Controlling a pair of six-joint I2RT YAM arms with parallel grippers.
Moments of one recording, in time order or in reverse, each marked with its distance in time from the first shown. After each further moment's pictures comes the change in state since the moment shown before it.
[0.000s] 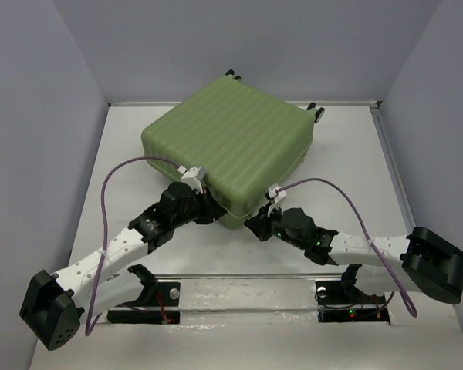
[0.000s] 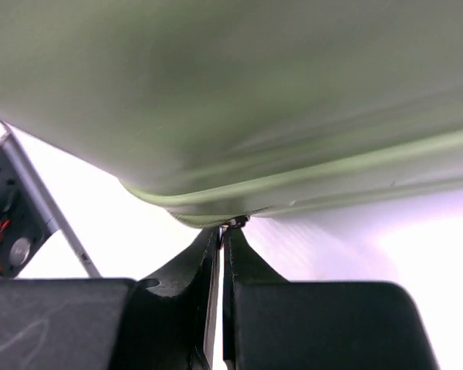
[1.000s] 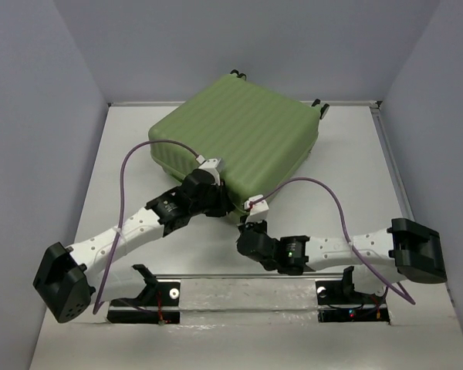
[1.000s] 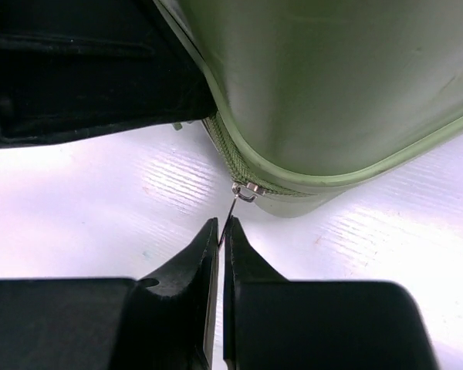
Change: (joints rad) left arm -0.108 0.226 0.240 -0.164 -0.114 0.053; right arm 0.396 0.173 0.366 -0.528 0.750 0.229
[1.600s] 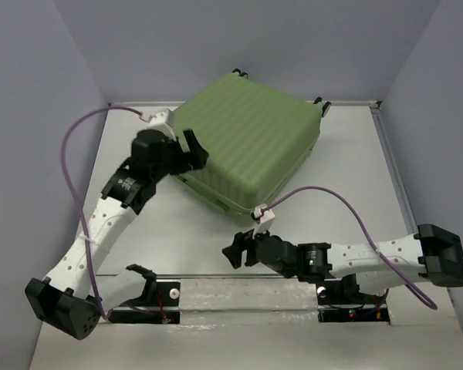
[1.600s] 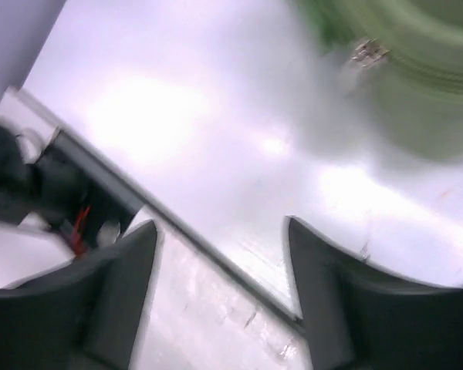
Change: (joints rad) left arm 0.329 -0.083 0.273 -0.223 0.004 0.156; right arm 0.033 -0.169 -0.117 0.101 -0.203 0.073
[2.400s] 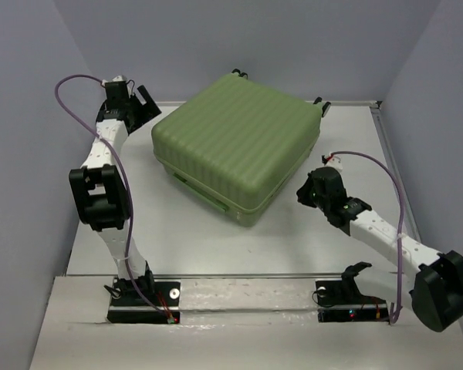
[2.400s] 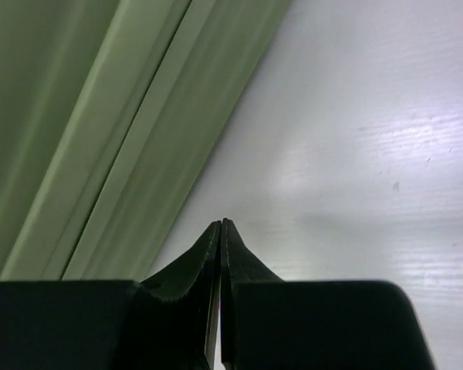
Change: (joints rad) left arm 0.560 0.818 0.588 0.102 0.121 0.022; right arm -0.909 -0.172 -0.028 -0.303 -0.332 -0.085
